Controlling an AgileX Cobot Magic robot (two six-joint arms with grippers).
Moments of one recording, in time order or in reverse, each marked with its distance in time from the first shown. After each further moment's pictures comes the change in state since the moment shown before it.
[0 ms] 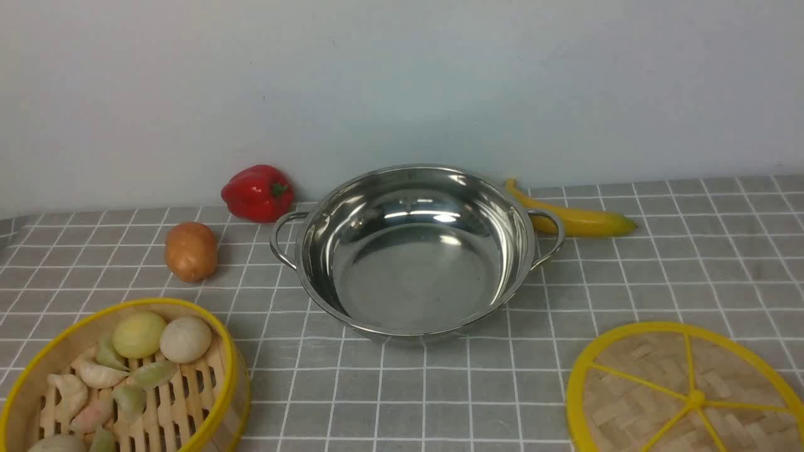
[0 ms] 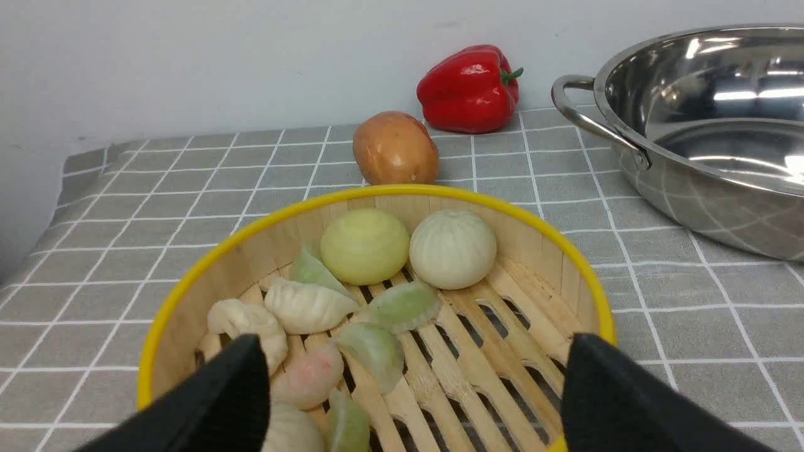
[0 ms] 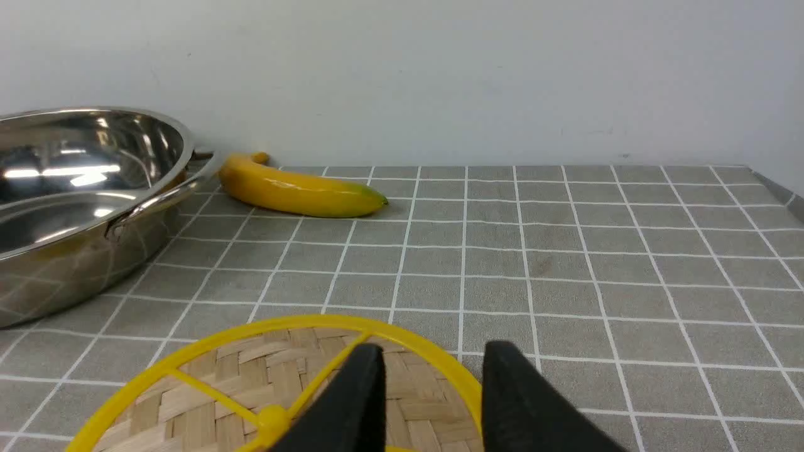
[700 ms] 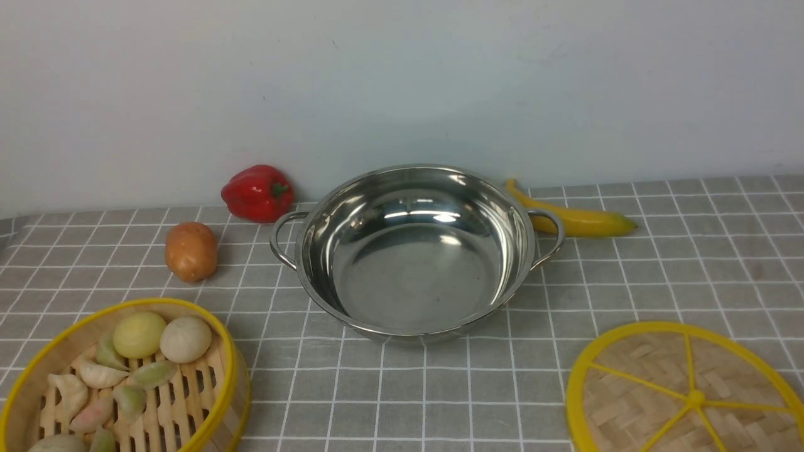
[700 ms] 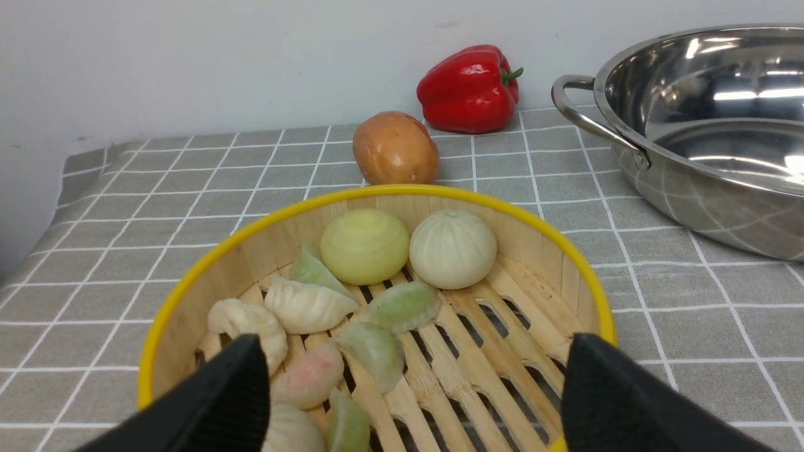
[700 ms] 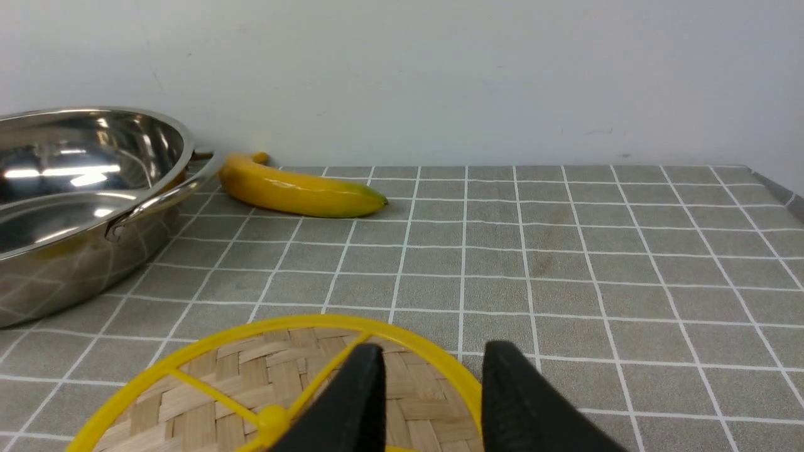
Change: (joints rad) right arm 0.000 0.000 0.000 0.000 0.000 0.000; left arm 0.000 0.000 0.000 0.000 0.000 0.000
